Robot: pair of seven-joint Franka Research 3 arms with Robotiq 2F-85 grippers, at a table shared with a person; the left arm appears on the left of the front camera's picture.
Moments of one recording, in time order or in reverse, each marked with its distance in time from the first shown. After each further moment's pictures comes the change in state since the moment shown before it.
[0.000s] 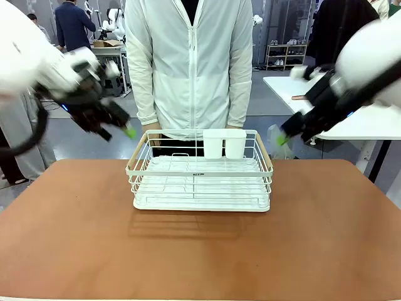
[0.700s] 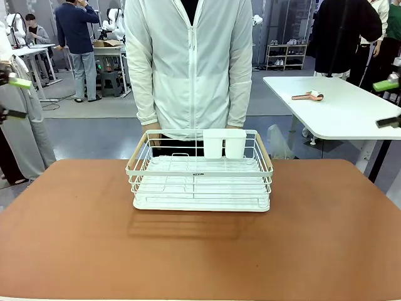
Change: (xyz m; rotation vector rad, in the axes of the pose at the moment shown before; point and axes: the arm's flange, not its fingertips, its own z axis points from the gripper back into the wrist) left arm -0.087 0.204 0.142 -0.447 -0.314 0.509; right arm -0.078 -0.189 0.109 0.677 -0.094 -0.689
